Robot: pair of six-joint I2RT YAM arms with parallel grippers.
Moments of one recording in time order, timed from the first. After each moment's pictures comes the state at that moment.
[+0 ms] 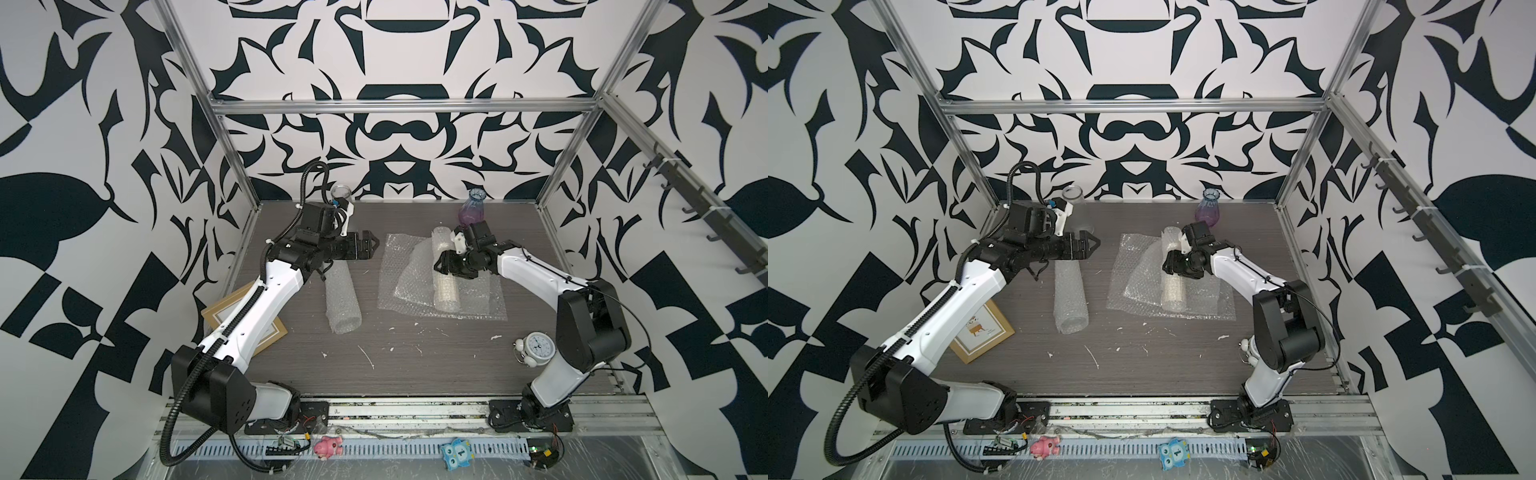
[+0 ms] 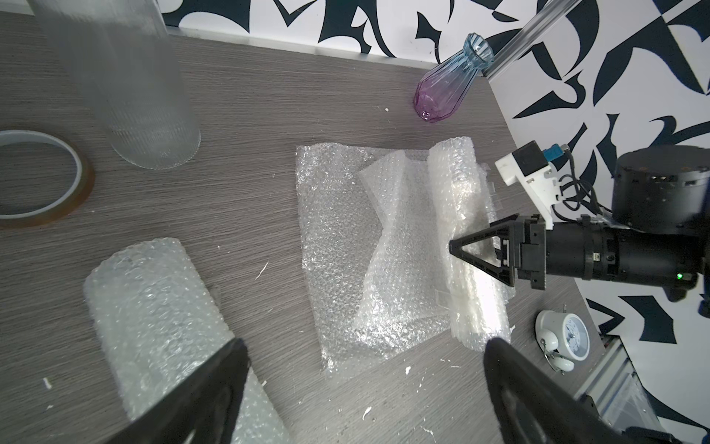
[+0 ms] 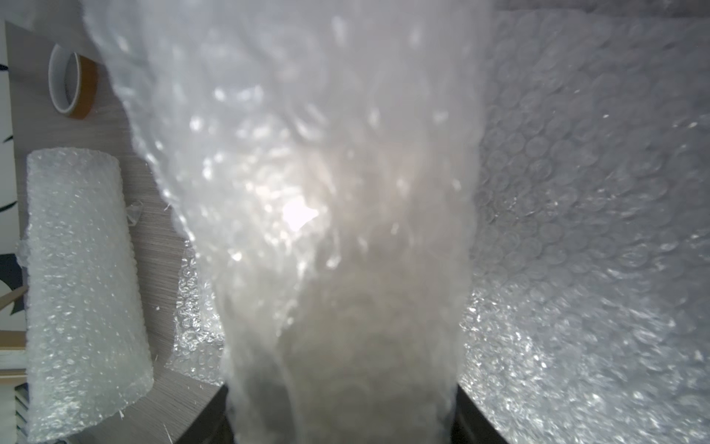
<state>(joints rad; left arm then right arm) -0.38 1.37 1.29 -0.60 0.31 -0.32 0.32 1.69 1.19 -0.51 -0.29 0.46</state>
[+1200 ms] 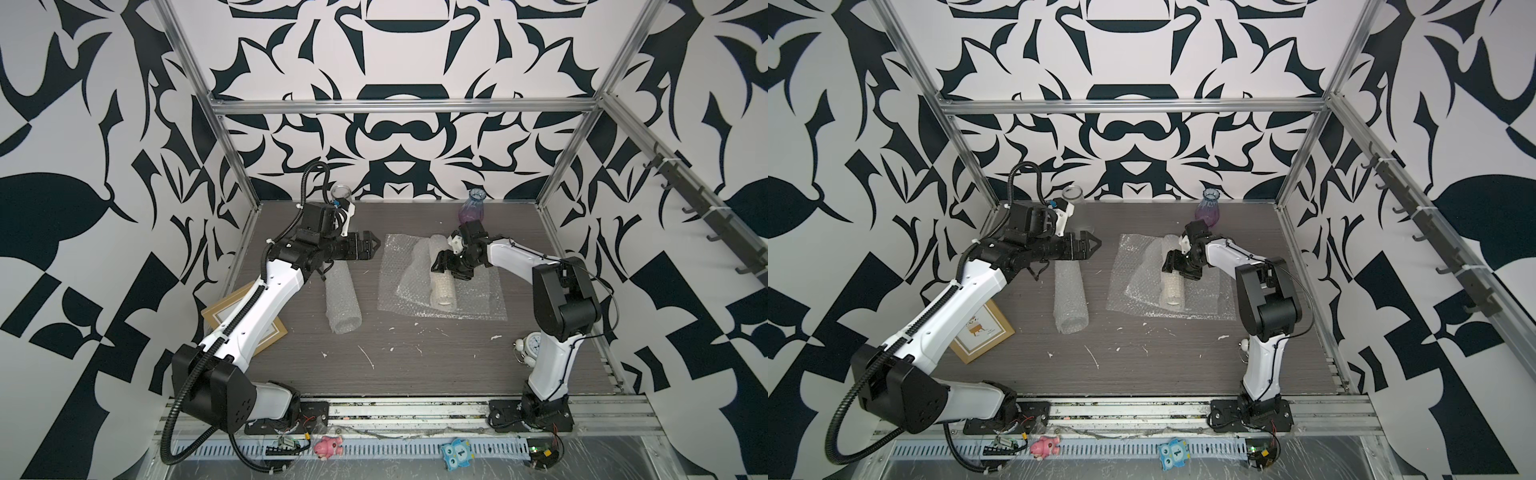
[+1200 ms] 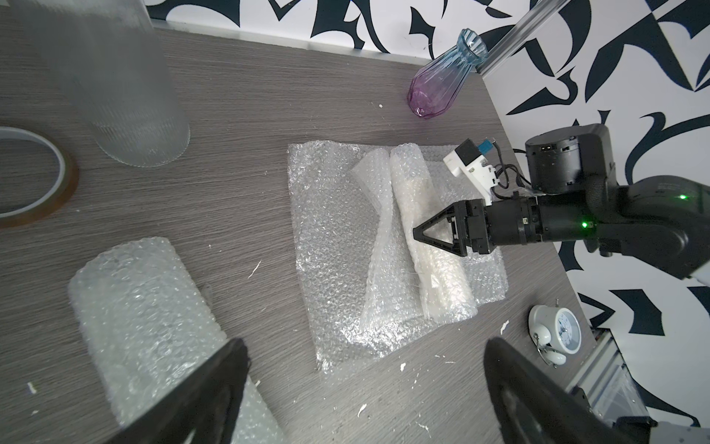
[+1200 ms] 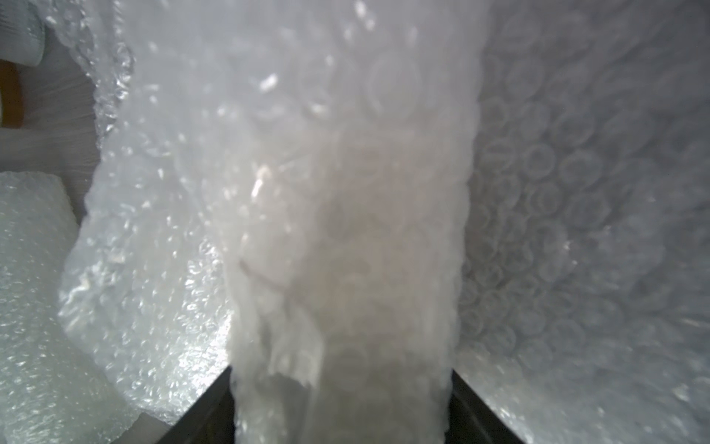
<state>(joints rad) -0.38 1.38 1.29 -0.60 0.33 -0.33 0.28 1.92 1.31 -0.55 -0.38 0.44</state>
